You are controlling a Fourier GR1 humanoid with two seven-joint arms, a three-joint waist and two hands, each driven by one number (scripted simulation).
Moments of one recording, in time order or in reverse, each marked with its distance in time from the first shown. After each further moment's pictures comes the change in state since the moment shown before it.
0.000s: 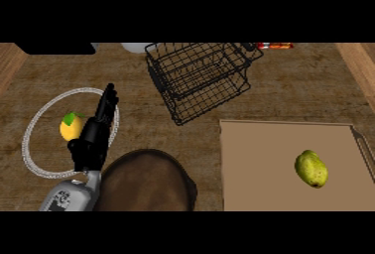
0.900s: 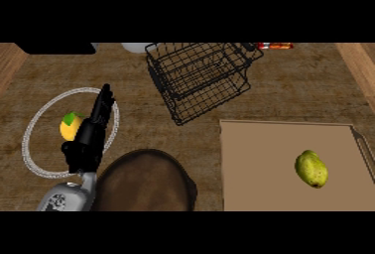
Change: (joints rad) left arm 0.026 -0.018 0.045 -0.029 -0.041 -0.049 0.011; right arm -0.009 0.008 0.181 0.076 0.194 -0.306 -0.256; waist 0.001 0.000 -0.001
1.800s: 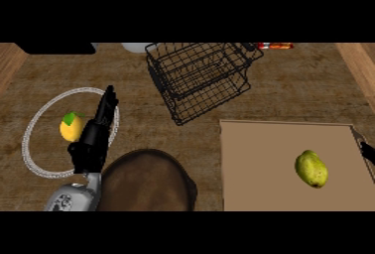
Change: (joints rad) left arm 0.009 -0.062 0.034 0.015 -0.054 -0.037 -0.012; right arm -0.106 0.042 0.112 0.183 0.036 -0.046 -0.039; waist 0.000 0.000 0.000
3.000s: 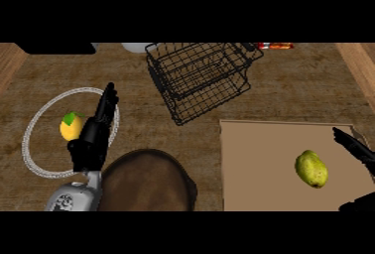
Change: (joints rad) left arm -0.005 -0.050 0.045 -0.032 -0.061 -0.051 0.041; right arm -0.117 0.049 0.080 0.008 -0.003 0.029 0.080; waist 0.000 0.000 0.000
